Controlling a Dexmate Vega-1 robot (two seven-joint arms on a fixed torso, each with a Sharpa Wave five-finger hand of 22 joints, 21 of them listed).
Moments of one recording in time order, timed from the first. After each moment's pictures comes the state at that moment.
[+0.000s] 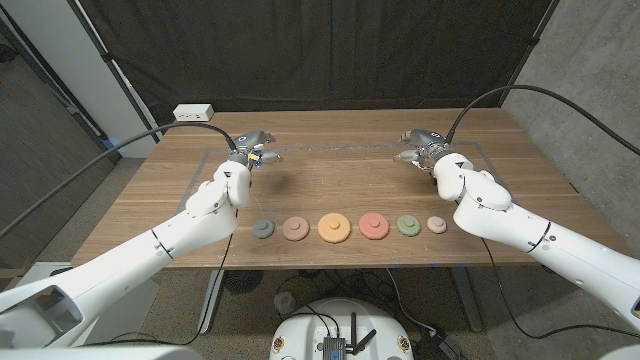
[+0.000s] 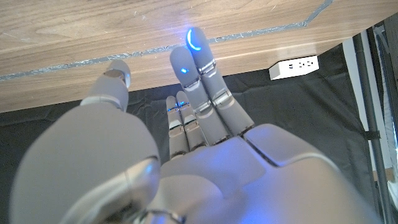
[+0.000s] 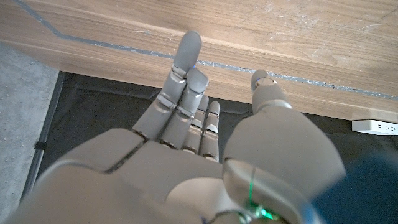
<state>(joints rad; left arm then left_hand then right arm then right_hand) 0.78 0.83 0.68 -2.00 0.49 0.78 0.16 0.80 -0.05 0.39 -0.17 0.26 0.47 -0.02 0.22 0.21 0.47 -0.12 0.26 0.35 1.06 -0.18 1.22 0.58 0.95 -0.14 0.99 0.45 -0.74 -0.86 -0.73 -2.07 -0.49 -0.81 0.04 0.94 0.01 0.29 -0.15 0.31 0.43 -0.03 0.24 0.25 0.42 -0.08 0.22 0.59 0.96 -0.14 1.26 1.08 0.99 -0.15 1.07 0.42</state>
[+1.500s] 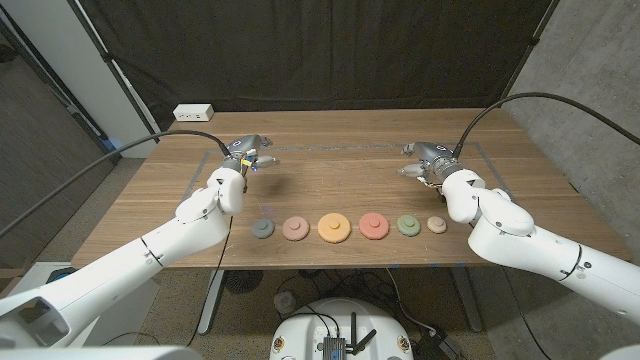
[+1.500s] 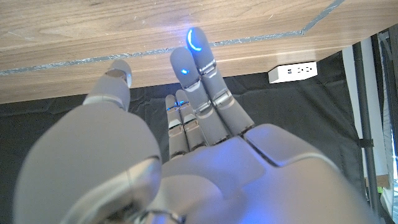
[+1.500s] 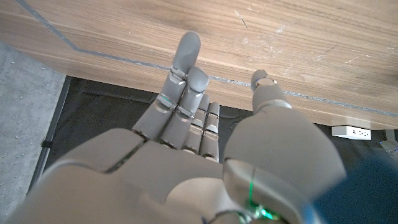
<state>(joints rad) 0.85 0.86 0.62 -2.00 0.44 0.71 0.23 0.81 -0.04 0.37 -0.16 0.26 0.49 -0.01 0.22 0.21 0.50 -0.12 0.26 0.36 1.06 -0.18 1.25 0.56 0.95 -0.14 1.02 0.44 -0.86 -0.98 -0.71 -2.27 -0.48 -0.90 0.02 0.94 0.01 0.28 -0.16 0.33 0.41 -0.02 0.23 0.25 0.41 -0.07 0.20 0.59 0.95 -0.14 1.22 1.08 0.96 -0.14 1.13 0.38</state>
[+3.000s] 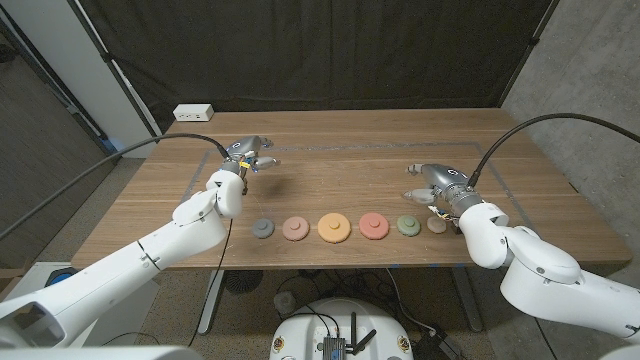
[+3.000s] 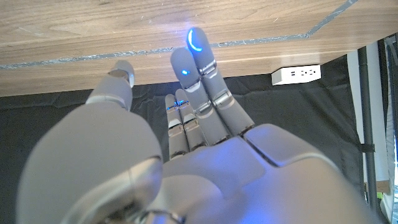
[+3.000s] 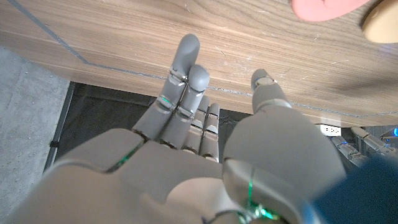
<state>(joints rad) 0.88 0.86 0.60 -2.01 0.40 0.68 0.26 0.82 -0.02 0.36 -0.17 0.28 0.50 -0.02 0.22 0.21 0.51 -0.12 0.26 0.38 1.06 -0.18 1.27 0.55 0.95 -0.13 1.05 0.42 -1.18 -1.14 -0.56 -2.51 -0.41 -0.93 -0.15 0.94 0.00 0.27 -0.16 0.33 0.41 -0.04 0.23 0.25 0.40 -0.08 0.20 0.59 0.95 -0.14 1.20 1.05 0.92 -0.13 1.18 0.32</state>
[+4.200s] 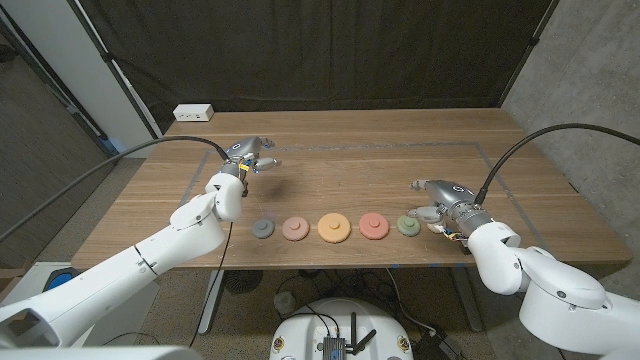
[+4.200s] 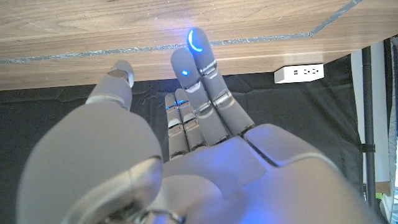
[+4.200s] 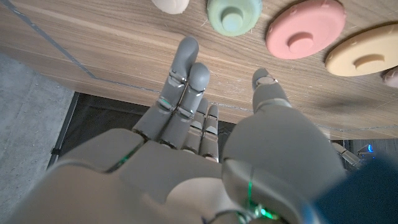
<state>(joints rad) 0.91 0.87 0.58 -2.03 0.39 0.66 0.28 0.82 -0.02 0.35 -0.16 0.28 0.51 -0.02 0.21 0.21 0.52 -0.12 0.25 0.39 1.06 -0.18 1.28 0.54 0.94 -0.13 1.07 0.41 -1.27 -1.23 -0.56 -2.60 -0.37 -0.99 -0.20 0.96 0.01 0.25 -0.16 0.33 0.38 -0.02 0.21 0.25 0.36 -0.06 0.20 0.56 0.92 -0.12 1.18 1.00 0.89 -0.12 1.23 0.28</state>
